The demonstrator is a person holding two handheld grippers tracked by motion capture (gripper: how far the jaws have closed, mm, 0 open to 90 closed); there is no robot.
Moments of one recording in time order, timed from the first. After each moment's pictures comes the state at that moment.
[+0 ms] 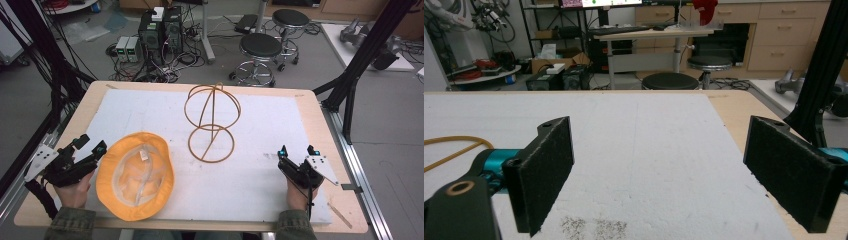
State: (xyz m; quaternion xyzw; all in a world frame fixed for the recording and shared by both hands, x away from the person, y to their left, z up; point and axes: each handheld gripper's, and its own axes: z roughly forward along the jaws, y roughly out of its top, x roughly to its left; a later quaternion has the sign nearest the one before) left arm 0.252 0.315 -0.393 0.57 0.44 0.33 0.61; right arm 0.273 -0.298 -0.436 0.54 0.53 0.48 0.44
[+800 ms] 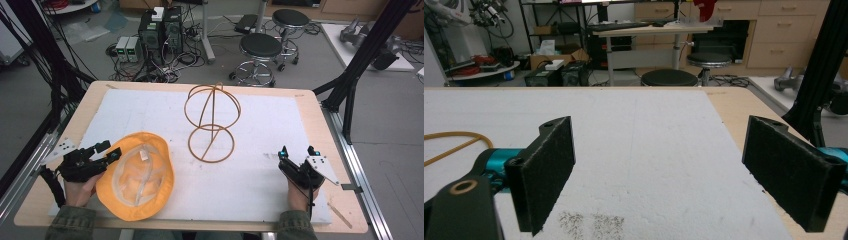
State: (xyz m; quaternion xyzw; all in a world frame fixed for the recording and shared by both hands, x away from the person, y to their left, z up) left arm 0.275 0.309 -0.408 0.65 0.43 0.19 0.60; right arm 0.272 -0.299 -0.435 0.54 0.54 0.47 0.44
